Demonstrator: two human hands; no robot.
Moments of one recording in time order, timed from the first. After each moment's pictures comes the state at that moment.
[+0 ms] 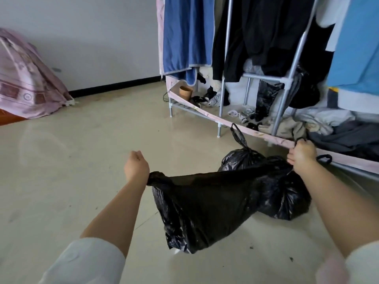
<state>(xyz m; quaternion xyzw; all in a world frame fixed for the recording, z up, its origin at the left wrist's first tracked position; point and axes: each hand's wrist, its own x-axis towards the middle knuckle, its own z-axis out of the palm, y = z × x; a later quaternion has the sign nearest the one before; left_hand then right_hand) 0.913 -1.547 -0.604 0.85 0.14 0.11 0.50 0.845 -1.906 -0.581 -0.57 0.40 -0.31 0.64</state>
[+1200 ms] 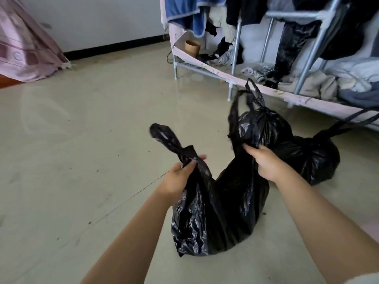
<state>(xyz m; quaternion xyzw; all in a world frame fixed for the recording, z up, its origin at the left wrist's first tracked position) 0.849 -1.584 -0.731 0.64 -0.08 -0.23 0.73 0.851 -1.807 -0.729 -0.64 0.17 0.04 0.75</state>
